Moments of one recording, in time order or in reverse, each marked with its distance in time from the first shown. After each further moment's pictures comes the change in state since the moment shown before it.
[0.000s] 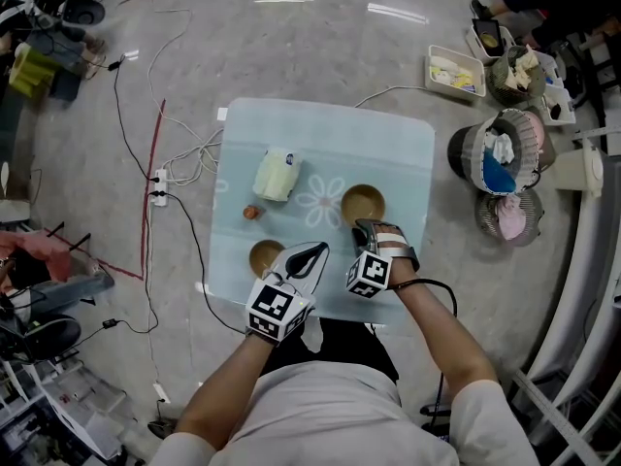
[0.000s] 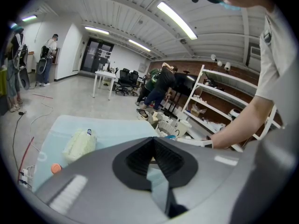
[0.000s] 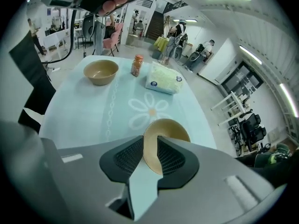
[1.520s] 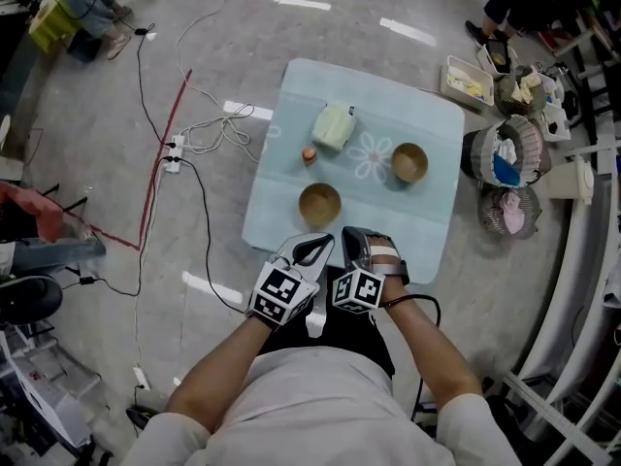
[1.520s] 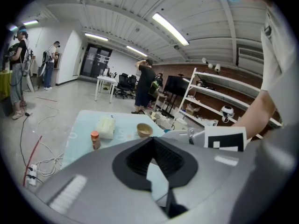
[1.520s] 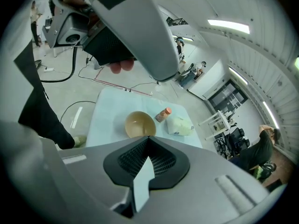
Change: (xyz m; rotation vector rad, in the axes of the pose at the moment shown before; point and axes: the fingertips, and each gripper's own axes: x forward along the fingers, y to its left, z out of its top) left arm -0.165 0.000 -0.093 0.043 -0.040 -0.018; right arm -0.093 0.152 0.152 -0.039 -0.122 -0.188
